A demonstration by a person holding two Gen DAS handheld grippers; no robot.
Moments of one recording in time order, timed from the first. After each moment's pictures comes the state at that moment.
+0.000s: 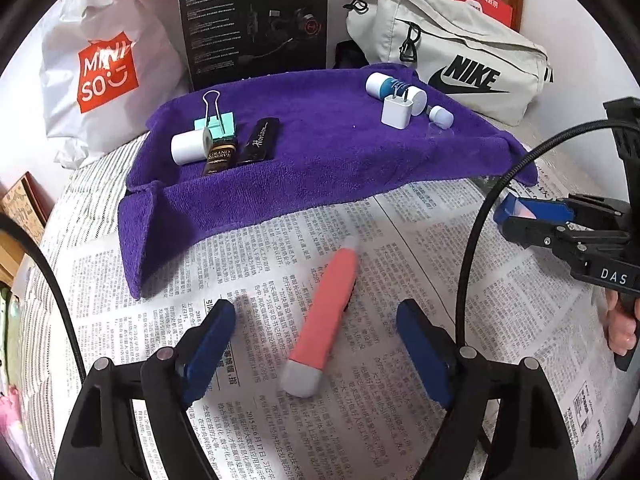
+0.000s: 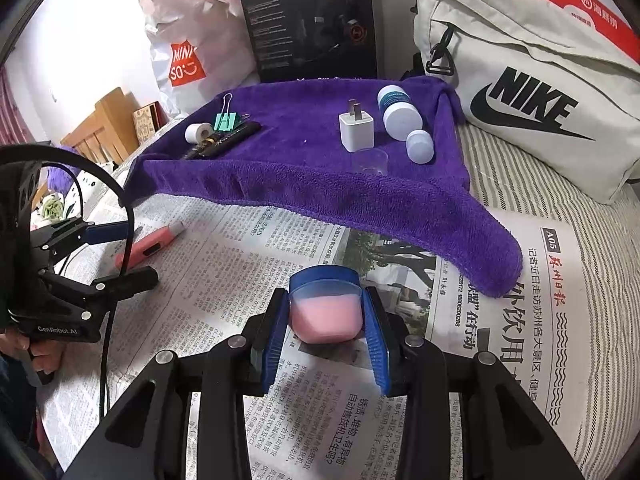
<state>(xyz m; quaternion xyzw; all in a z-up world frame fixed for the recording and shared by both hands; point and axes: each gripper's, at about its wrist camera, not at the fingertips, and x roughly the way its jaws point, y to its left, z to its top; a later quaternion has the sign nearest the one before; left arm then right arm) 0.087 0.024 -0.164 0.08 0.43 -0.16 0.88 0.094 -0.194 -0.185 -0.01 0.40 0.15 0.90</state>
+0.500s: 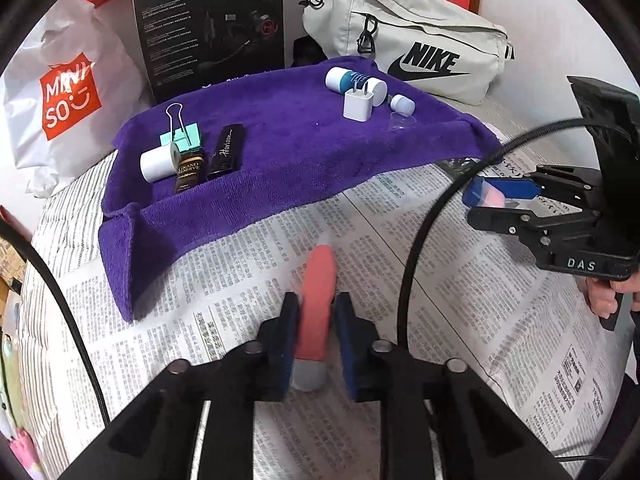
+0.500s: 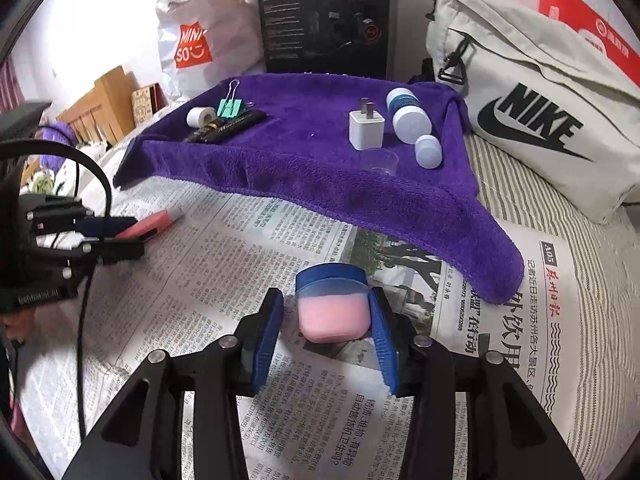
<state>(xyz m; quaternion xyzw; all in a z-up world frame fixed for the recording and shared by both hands) 0.087 0.021 -0.155 0.12 0.44 -0.22 0.86 0.093 -0.180 -0.186 -0.07 0.40 0.14 0.90</state>
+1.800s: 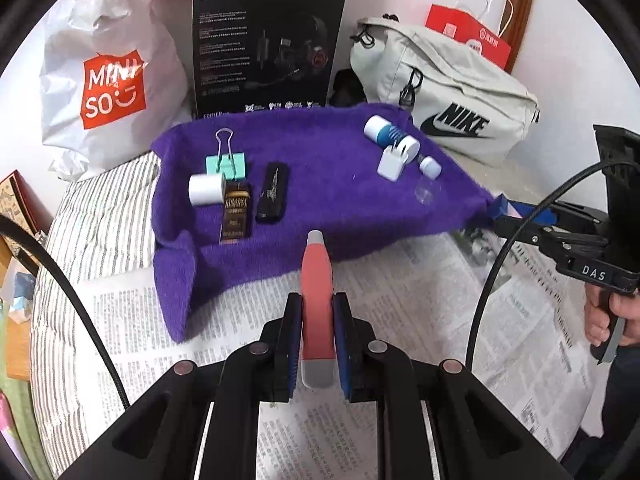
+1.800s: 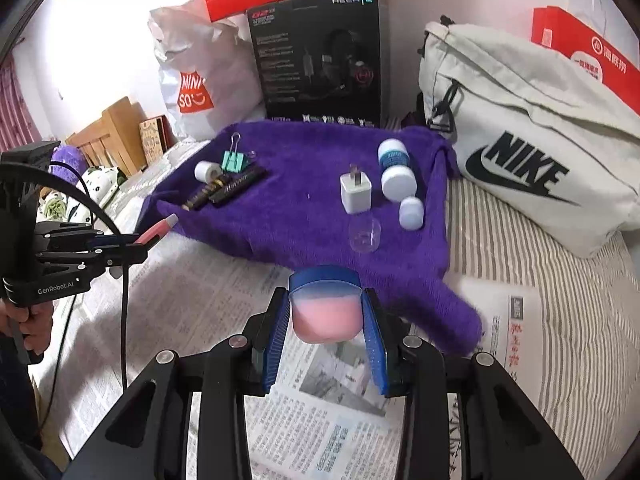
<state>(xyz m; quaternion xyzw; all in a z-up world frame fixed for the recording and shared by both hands) 0.107 0.047 -0.111 0.03 0.43 -0.19 0.88 0.110 -0.197 -0.127 -0.03 0.38 0.17 0.91</state>
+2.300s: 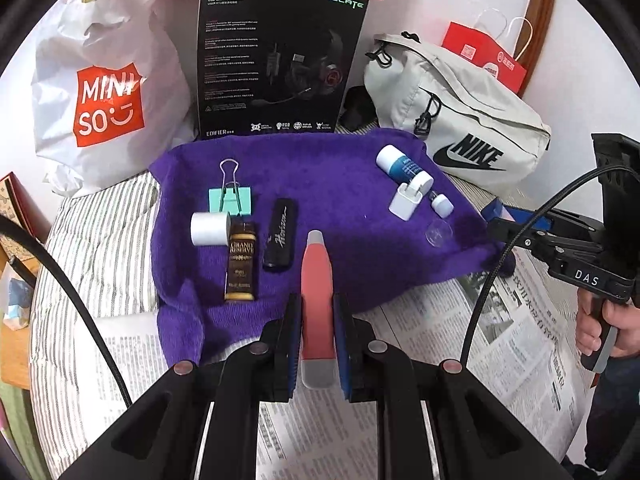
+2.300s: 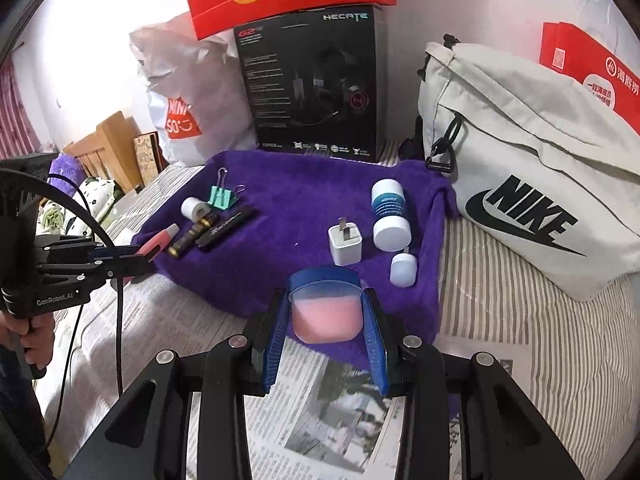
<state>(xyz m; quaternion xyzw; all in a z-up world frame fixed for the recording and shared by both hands) 0.147 0.044 -0.098 0.01 0.43 -0.19 0.88 0.157 -0.196 -0.112 -0.03 0.37 0.16 0.91</state>
